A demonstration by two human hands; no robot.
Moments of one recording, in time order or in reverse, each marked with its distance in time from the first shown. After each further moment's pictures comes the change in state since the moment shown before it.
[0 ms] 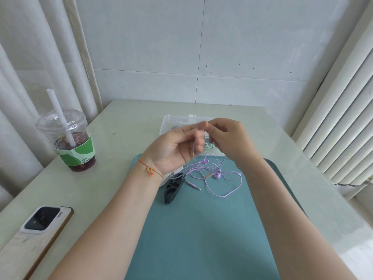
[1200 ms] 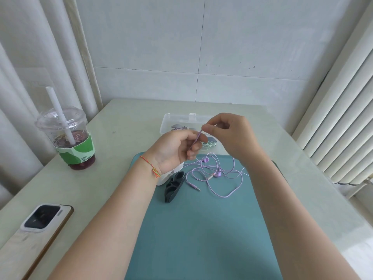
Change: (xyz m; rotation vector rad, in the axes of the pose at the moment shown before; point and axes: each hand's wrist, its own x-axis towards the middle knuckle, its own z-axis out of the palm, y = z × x) left_hand 0.006 -0.003 -0.011 0.425 0.184 -0.096; right_hand 0.000 -0.004 -0.008 -0.098 0.049 -0.033
